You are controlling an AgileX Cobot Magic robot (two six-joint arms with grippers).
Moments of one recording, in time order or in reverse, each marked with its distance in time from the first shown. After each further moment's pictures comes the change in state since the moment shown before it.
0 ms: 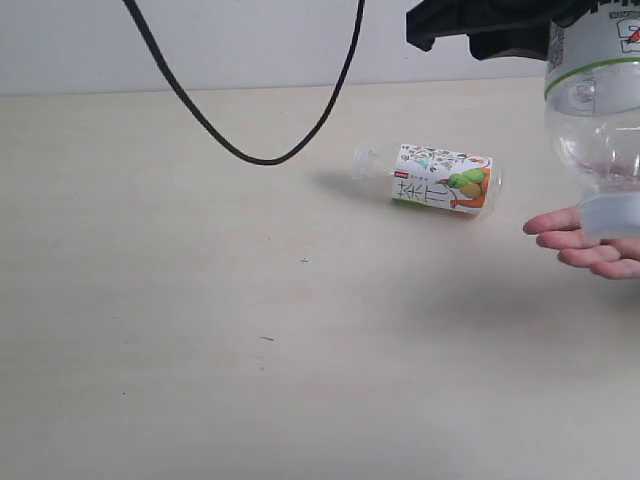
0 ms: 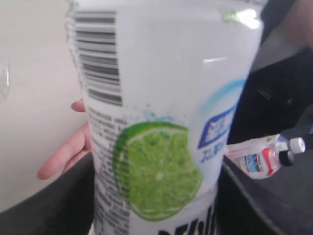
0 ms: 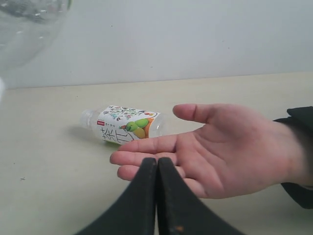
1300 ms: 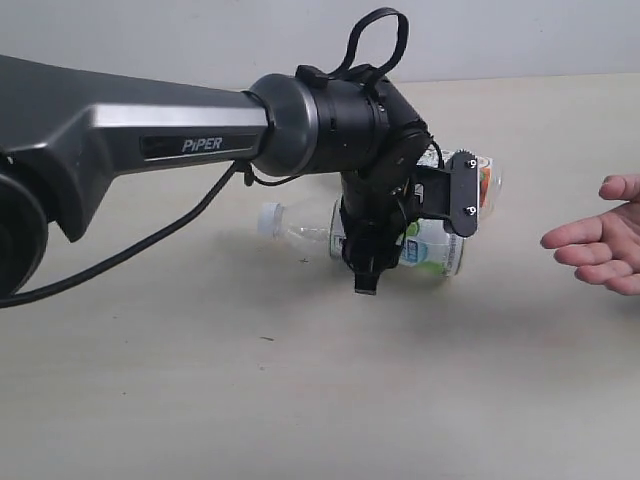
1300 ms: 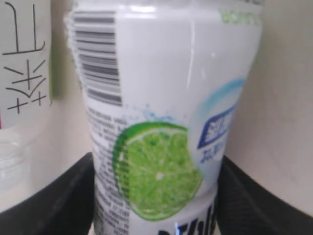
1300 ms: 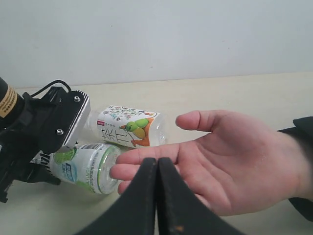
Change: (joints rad) left arm 0.046 0.361 0.133 0.631 0.137 1.202; right arm 0.000 0.000 0.000 0.000 0.000 0.000
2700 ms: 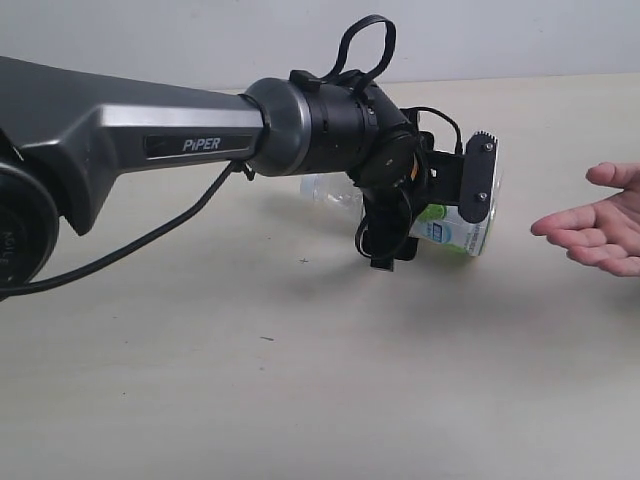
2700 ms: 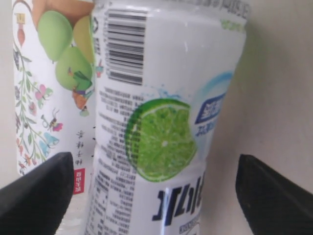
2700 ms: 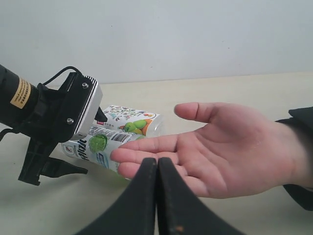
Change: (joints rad) left arm 0.037 0.023 0.006 -0.010 -0.270 0.117; right arm 0.000 0.000 0.000 0.000 0.000 0.000
